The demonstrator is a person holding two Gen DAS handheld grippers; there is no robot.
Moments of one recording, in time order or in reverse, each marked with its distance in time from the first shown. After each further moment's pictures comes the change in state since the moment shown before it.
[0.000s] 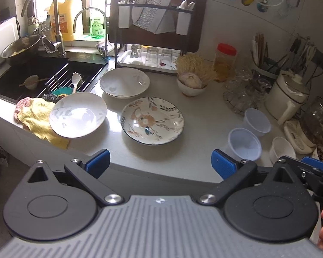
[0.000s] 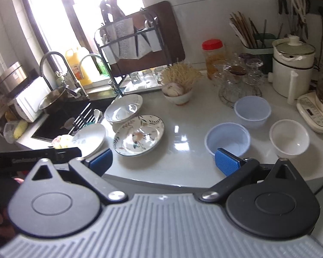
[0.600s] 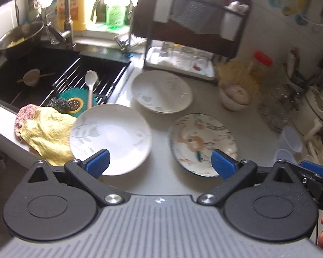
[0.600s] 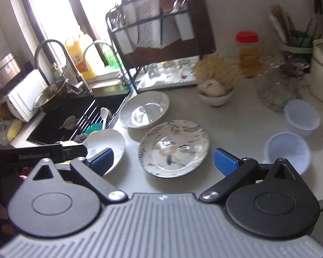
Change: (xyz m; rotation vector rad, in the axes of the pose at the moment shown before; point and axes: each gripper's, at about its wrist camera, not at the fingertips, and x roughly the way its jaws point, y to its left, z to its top) left arm 0.098 0.164 0.081 -0.048 0.068 -0.027; right arm 0.129 0.118 0.030 0.015 0.067 -0.031
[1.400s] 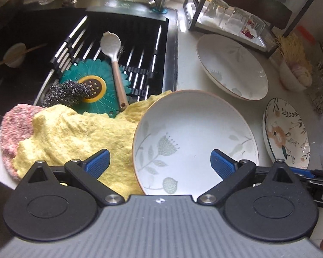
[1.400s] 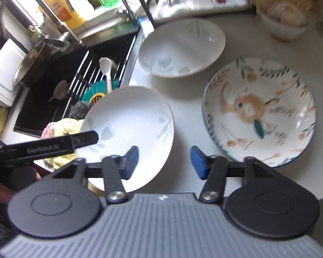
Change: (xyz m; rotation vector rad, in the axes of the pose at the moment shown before) left arm 0.169 0.177 0.049 0.065 0.242 -0.089; right arm 0.193 0.105 -0.019 0.164 0.326 -0.034
